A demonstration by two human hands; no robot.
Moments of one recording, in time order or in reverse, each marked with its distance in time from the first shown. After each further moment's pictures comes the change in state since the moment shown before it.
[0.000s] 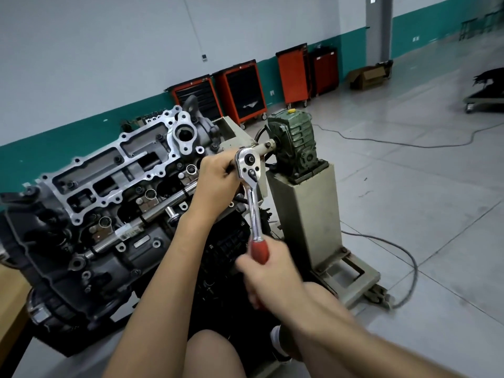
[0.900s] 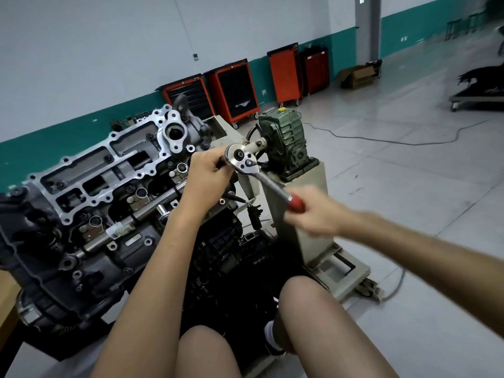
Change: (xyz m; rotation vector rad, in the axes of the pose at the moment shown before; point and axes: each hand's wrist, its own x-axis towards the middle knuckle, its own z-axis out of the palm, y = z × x) left_hand 0.001 0.003 -0.002 -0.005 -0.035 -0.013; right_hand 0.052 -0.039 -0.110 -0.756 -0.186 -0.207
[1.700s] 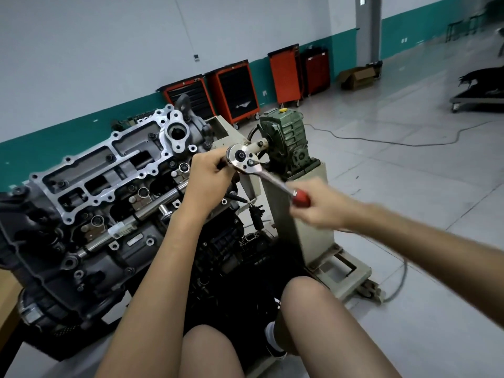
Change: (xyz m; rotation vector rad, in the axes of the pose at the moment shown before) left_hand -0.003 0.002 -0.004 0.002 0.022 -0.023; right_hand 0.006 0.002 -0.012 -0.091 0.005 -0.071
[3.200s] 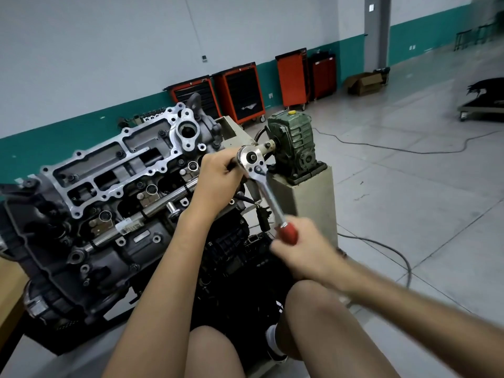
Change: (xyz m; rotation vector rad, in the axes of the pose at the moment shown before) left_hand -0.001 -0.004 0.003 -0.015 0.028 0.024; right_hand -0.026 -0.032 0.071 0.413 0.137 0.193
